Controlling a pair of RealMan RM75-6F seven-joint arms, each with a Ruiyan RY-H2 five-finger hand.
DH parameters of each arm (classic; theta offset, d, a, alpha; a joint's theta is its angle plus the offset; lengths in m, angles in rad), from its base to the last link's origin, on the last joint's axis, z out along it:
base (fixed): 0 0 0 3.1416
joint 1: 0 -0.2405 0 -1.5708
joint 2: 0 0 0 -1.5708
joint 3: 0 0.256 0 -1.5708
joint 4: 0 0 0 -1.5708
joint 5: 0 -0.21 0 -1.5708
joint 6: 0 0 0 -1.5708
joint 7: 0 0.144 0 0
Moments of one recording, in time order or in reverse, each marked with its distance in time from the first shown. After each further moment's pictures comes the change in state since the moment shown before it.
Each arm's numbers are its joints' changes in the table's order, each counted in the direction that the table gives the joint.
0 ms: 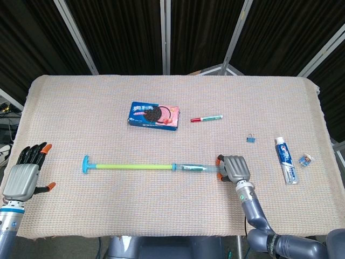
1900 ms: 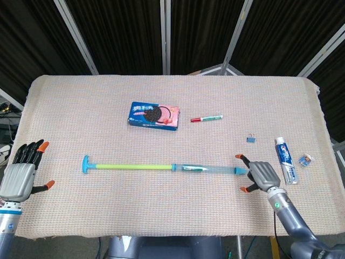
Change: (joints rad) left arm -0.019 -0.009 -0.010 -0.013 -0.047 -0.050 -0.026; right arm 0.090 -0.367 -0.023 -0.228 0.144 0.170 0.242
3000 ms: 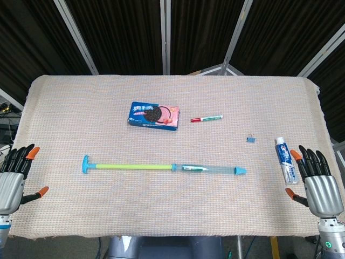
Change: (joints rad) left arm -0.073 -0.055 0.053 -0.038 -0.138 -0.158 -0.089; right arm 0.358 -0.141 -0.089 0.055 0.489 -0.722 0.064
